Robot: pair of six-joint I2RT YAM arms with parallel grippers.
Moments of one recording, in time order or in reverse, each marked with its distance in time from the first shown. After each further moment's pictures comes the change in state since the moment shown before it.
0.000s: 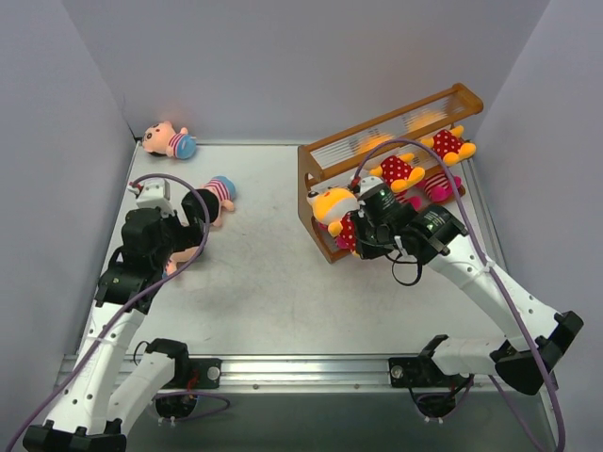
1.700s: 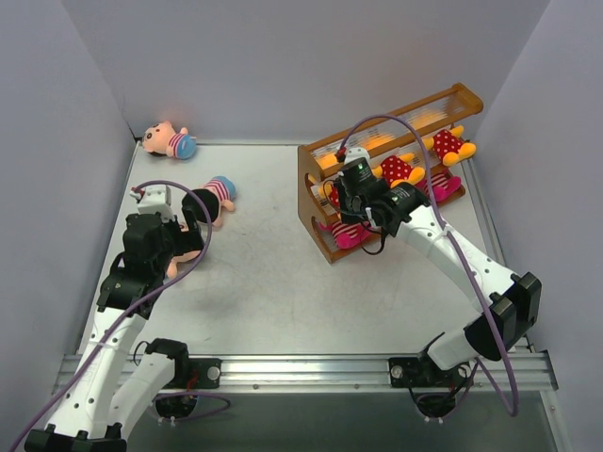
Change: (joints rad) left arm 0.003 -0.035 -0.071 0.030 -0.038 0.051; right arm -0.079 0.244 0.081 0.283 0.115 -0.022
